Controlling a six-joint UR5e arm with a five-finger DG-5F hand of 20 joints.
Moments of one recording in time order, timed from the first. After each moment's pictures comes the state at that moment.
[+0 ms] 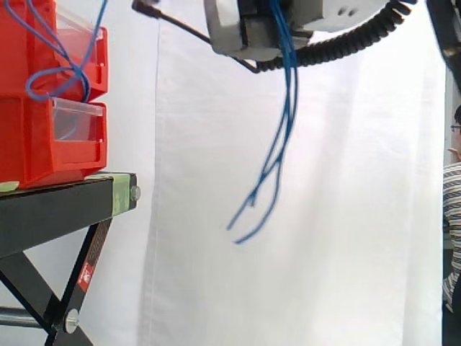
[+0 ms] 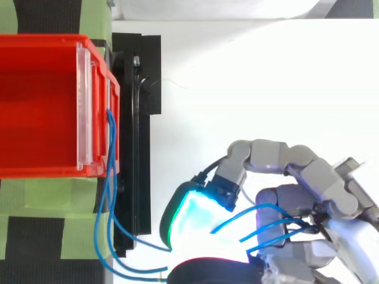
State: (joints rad) arm 0.61 -1.98 -1.51 -2.00 -0.07 -0.86
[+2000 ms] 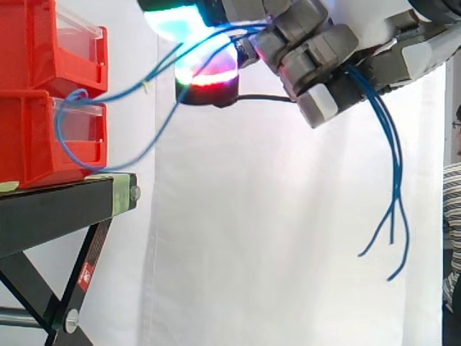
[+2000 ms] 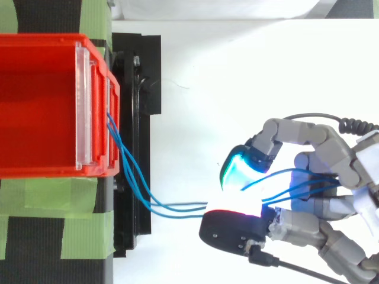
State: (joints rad) arm 0.60 -1.98 -1.50 -2.39 -0.01 -0.88
